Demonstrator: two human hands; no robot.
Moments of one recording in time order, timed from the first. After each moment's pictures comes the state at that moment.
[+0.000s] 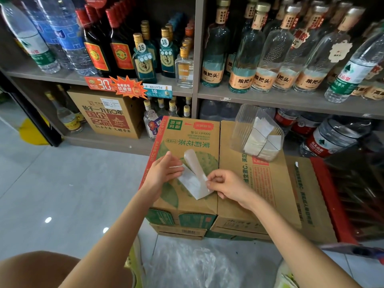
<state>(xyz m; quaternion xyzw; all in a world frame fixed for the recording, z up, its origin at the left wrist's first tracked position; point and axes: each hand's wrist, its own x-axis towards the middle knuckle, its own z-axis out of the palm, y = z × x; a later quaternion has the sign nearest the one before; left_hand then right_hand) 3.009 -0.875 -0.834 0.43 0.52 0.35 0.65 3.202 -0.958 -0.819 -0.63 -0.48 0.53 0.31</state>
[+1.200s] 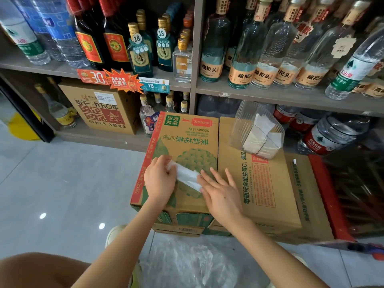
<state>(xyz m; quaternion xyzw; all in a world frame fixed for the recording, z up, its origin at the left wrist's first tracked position) 3.021 -0.891 -0.860 0.67 0.64 0.31 0.20 3.178 -0.978 -0.876 -0.67 -0.73 -0.02 0.15</state>
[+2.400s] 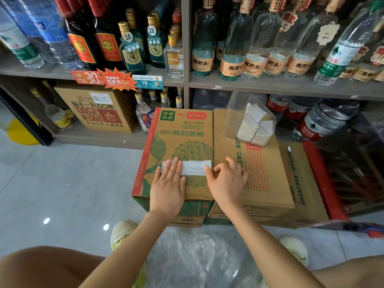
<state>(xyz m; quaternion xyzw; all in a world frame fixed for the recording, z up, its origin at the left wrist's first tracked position) 3.012 -0.940 -0.882 0.85 0.50 0.10 0.08 3.169 -0.979 -0.863 -0.85 -0.46 0.04 0.24</state>
